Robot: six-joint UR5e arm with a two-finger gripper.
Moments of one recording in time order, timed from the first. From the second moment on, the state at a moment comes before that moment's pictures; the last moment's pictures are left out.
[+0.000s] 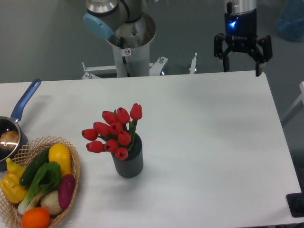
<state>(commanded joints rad) 2.96 -1.51 -1.84 -0.87 1.26 1.57</state>
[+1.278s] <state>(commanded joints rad) 2.91 -1.52 -1.94 -0.86 1.18 1.54</state>
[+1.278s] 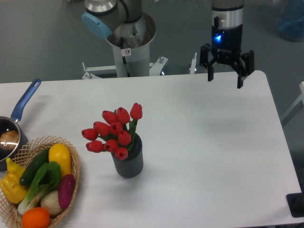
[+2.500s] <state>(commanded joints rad) 2.88 -1.54 -2.00 -0.87 0.96 1.53</state>
